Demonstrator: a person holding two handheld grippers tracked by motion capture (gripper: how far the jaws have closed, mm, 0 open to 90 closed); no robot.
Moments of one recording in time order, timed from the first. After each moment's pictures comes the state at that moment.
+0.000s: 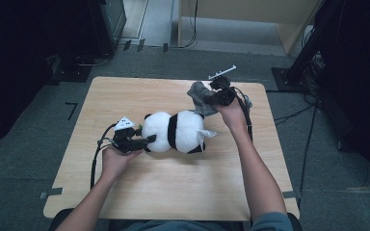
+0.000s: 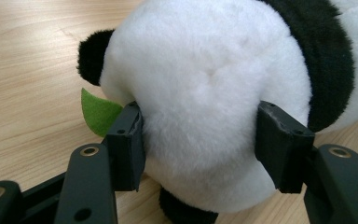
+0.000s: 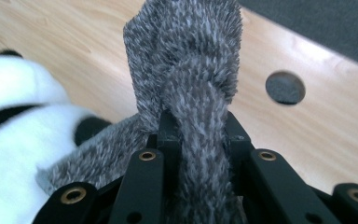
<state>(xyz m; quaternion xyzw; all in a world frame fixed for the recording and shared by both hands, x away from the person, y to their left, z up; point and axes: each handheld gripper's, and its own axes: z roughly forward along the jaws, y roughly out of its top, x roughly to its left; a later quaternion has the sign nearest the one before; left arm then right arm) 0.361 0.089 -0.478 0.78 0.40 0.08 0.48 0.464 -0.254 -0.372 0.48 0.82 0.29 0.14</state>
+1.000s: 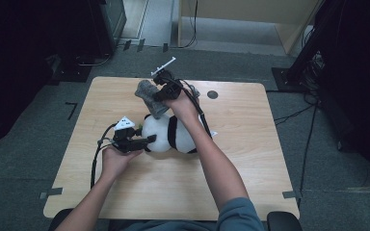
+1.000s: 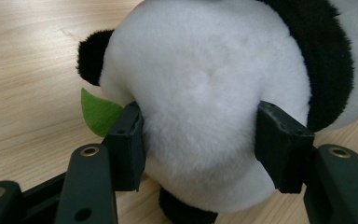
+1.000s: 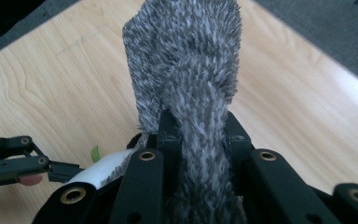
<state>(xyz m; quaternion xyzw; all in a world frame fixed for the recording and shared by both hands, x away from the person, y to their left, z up) 0.361 0.088 -0.478 0.78 0.40 0.08 0.48 0.481 -0.095 -0.363 0.38 0.87 0.31 0.09</state>
